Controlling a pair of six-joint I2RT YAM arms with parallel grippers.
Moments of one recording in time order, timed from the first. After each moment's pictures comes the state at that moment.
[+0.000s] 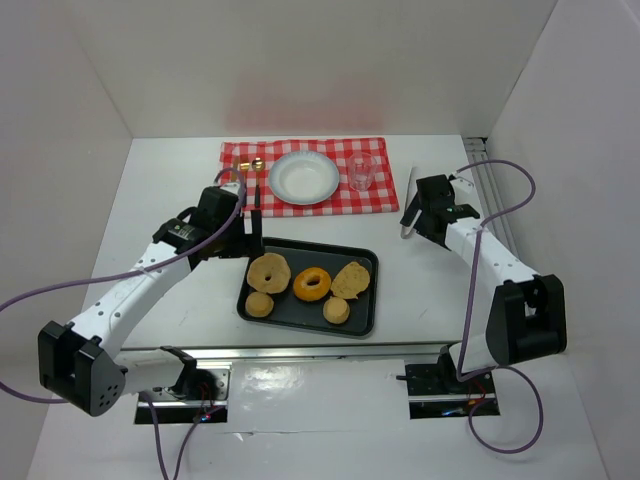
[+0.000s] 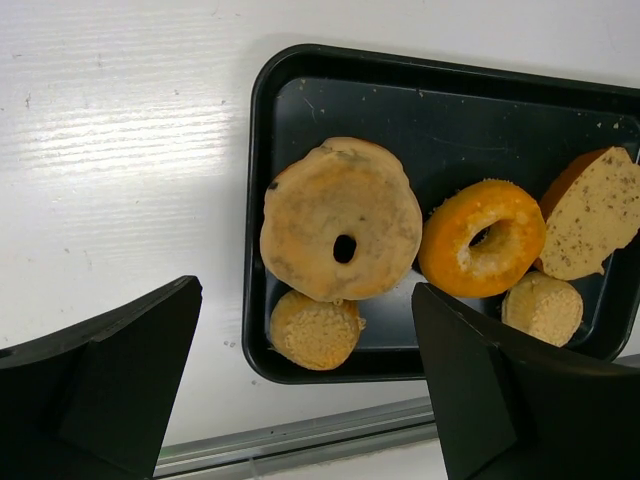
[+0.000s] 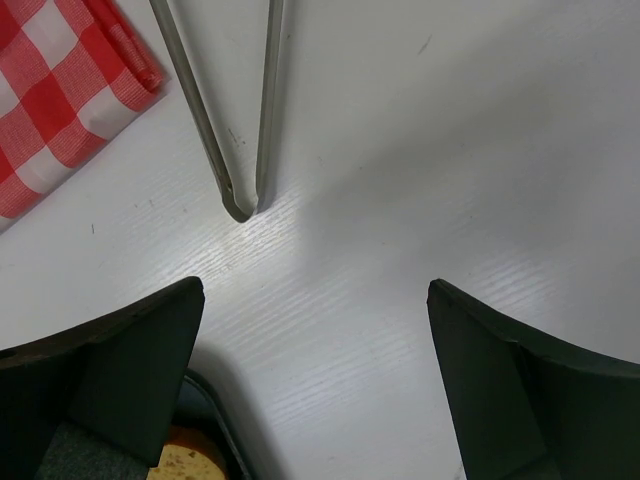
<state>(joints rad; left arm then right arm) -0.42 1.21 1.06 -0.73 -0.09 -0.43 0.18 1.42 1.00 -0.53 0.40 0.67</state>
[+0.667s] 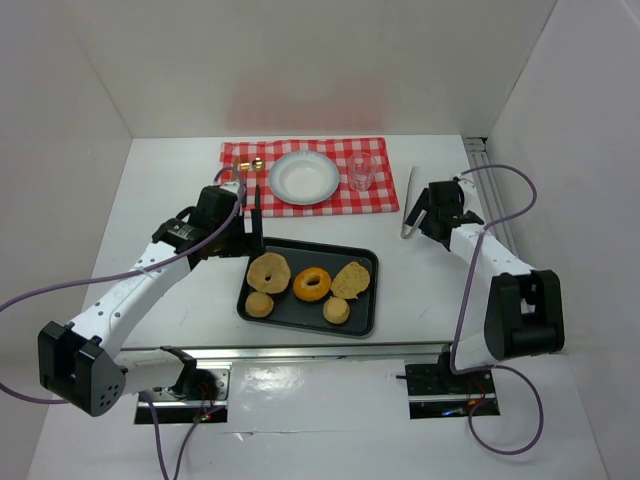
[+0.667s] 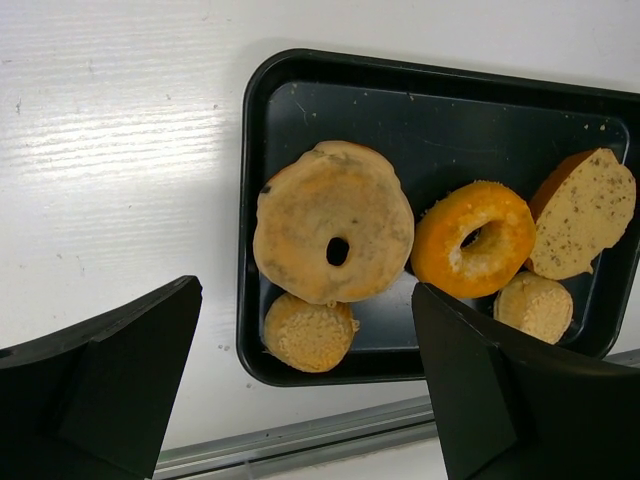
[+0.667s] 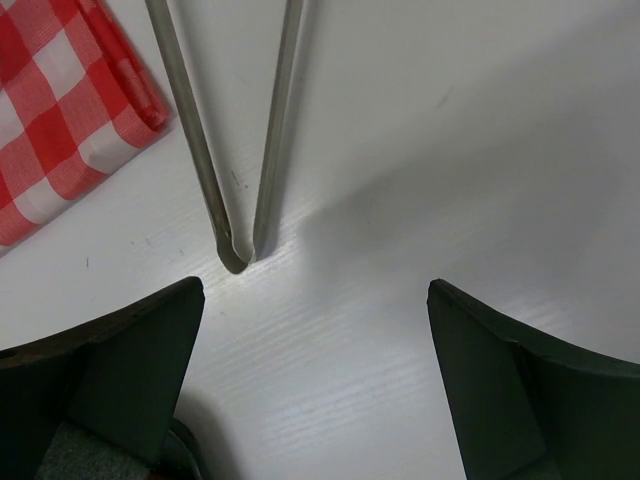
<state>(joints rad) -0.41 1.21 1.06 -0.72 -0.06 -0.42 0.11 1.42 0.90 -0.33 0.32 0.58</state>
